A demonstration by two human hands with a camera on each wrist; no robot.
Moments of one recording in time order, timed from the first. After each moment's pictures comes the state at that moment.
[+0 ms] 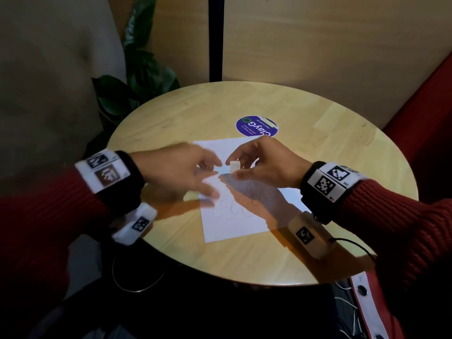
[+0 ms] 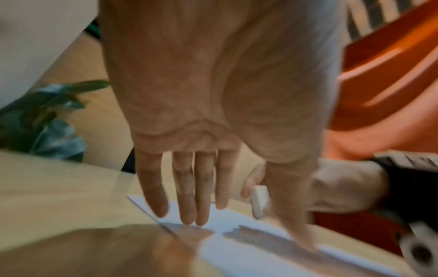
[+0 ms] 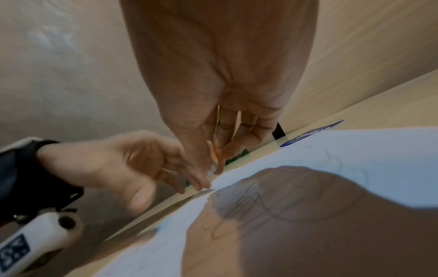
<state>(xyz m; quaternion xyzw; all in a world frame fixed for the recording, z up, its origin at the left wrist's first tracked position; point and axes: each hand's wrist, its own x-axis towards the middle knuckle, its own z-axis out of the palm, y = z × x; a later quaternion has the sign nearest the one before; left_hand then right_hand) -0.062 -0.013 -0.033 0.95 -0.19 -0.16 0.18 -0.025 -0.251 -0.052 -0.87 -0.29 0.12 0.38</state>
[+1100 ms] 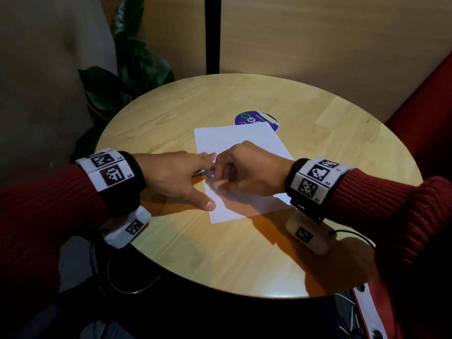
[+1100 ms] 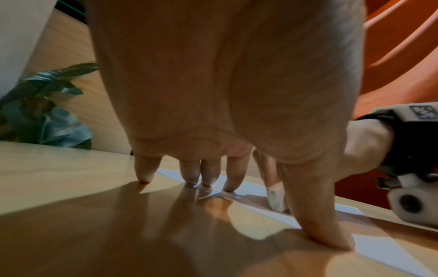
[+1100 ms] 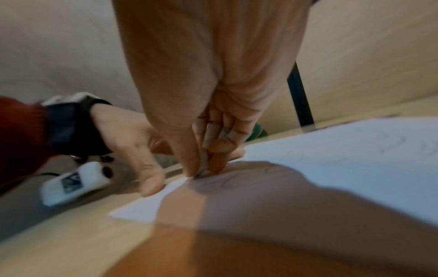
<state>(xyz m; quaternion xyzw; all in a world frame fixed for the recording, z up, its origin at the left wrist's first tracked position) -0.037 -0.002 -0.061 0.93 -0.24 -0.24 0.14 -0.025 -0.222 -0.047 -0.89 -0.38 0.12 0.20</state>
